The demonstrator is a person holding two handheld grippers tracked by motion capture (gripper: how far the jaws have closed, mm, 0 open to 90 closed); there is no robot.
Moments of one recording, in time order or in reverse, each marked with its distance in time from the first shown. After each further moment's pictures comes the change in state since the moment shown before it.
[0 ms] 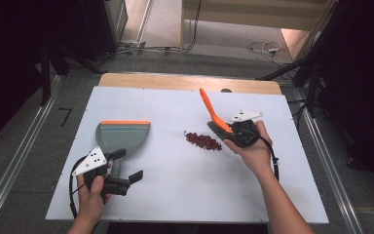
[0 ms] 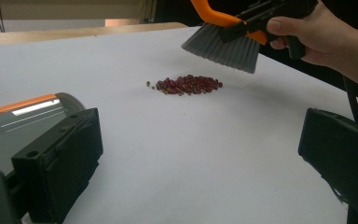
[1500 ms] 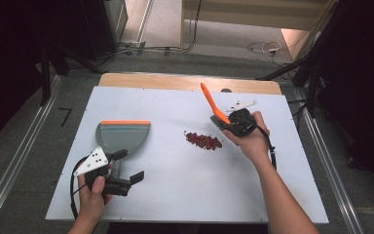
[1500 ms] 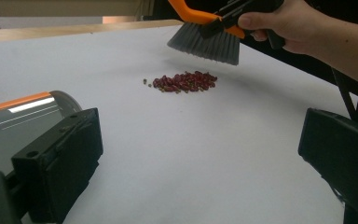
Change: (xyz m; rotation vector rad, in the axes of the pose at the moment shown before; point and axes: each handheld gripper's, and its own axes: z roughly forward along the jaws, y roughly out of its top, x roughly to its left) left arm -0.002 0.000 0.003 0.012 -0.008 -0.001; right arm -0.021 0.017 0.029 0.106 -0.086 -0.020
